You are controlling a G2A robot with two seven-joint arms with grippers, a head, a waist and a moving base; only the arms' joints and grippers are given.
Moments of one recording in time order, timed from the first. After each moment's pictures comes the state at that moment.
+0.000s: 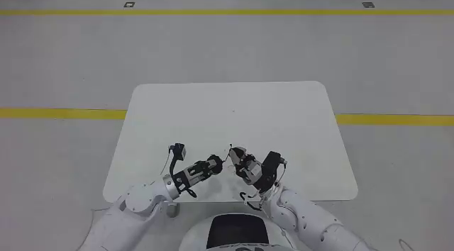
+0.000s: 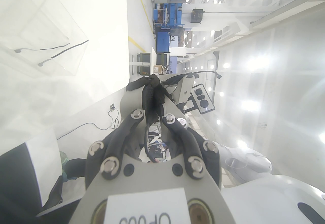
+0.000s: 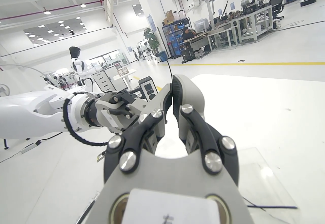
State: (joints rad) left arm 1.64 -1.03 -1.08 -1.55 -0.40 -0.30 -0.59; right arm -1.42 -1.18 0.63 -1.29 -0.95 -0.34 -0.76
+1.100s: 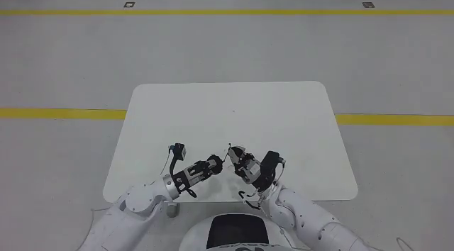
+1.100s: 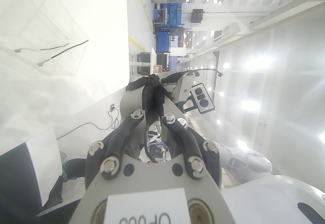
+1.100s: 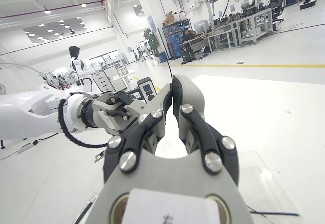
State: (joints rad) left arm 1.64 -1.03 -1.08 -1.55 -0.40 -0.30 -0.59; right arm -1.41 -1.20 0.62 -1.26 -0.96 -0.34 -0.78
